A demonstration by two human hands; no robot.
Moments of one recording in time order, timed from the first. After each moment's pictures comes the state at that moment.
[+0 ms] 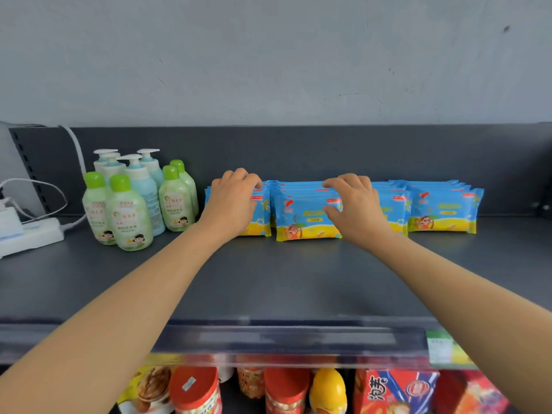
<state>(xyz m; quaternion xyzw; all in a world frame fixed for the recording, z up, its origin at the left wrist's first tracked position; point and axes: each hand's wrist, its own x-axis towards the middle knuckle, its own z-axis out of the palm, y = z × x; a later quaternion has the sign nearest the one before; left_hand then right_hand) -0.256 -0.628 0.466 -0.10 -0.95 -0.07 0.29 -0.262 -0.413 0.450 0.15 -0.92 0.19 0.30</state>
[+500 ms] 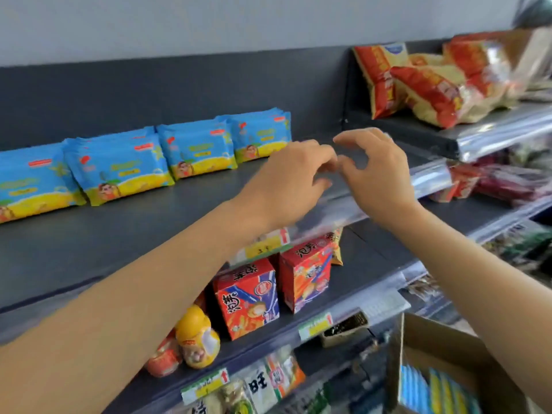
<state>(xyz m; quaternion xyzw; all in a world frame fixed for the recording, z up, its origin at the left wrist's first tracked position) -0.128 -0.328 0.451 -0.49 -0.82 -0.25 0.17 -0.088 -0.184 0.424 -0.05 -0.87 0.26 0.42</state>
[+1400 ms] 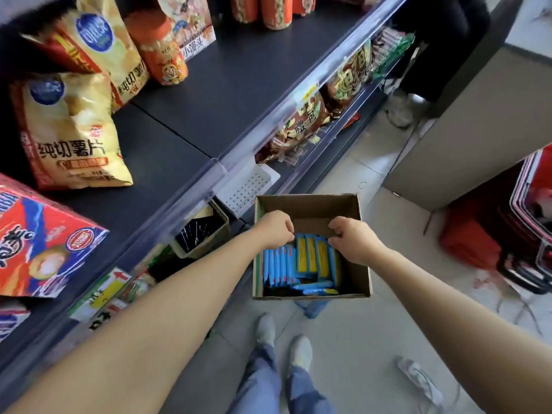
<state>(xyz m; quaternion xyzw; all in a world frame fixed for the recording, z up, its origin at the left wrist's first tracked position) -0.042 0.010 0.066 -0.38 -0.81 -0.12 -0.44 0.107 0.104 0.065 -0.43 -0.83 0.32 -0.15</state>
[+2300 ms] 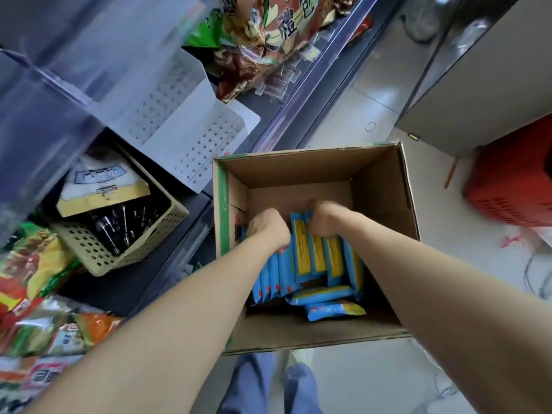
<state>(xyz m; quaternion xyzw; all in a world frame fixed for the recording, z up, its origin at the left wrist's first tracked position) -0.051 0.074 -0.184 -0.17 -0.86 0.02 -0.49 0.025 0.165 -0.174 -0.40 -0.78 0.27 -0.40</state>
